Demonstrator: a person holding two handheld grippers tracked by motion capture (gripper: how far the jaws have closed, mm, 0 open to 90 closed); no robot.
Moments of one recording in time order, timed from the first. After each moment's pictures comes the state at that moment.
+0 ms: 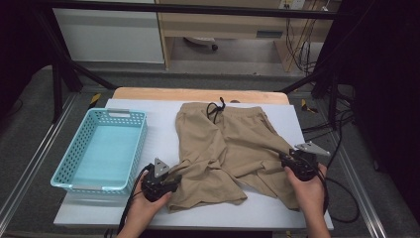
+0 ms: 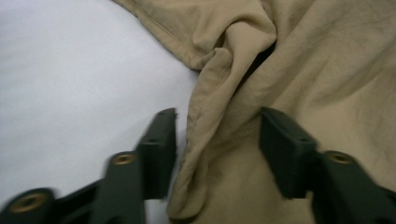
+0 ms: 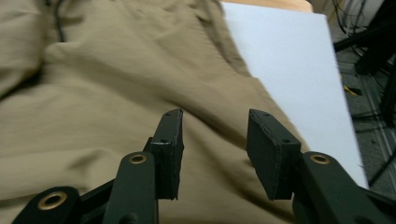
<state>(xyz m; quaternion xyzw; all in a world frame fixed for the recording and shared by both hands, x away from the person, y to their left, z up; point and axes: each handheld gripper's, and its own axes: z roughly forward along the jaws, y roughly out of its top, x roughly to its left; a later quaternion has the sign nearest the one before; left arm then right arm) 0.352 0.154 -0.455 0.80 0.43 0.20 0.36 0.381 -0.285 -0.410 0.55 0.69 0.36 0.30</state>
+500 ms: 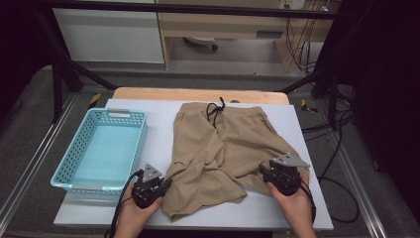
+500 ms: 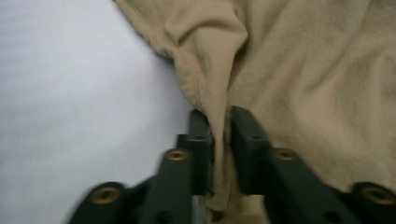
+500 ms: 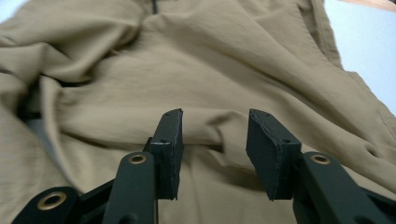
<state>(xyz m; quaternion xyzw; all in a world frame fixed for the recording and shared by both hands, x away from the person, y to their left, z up) 0.331 0.172 -0.442 0.80 0.44 0.17 0.37 0.345 -0.231 -0.412 0.49 0.75 0.37 0.26</state>
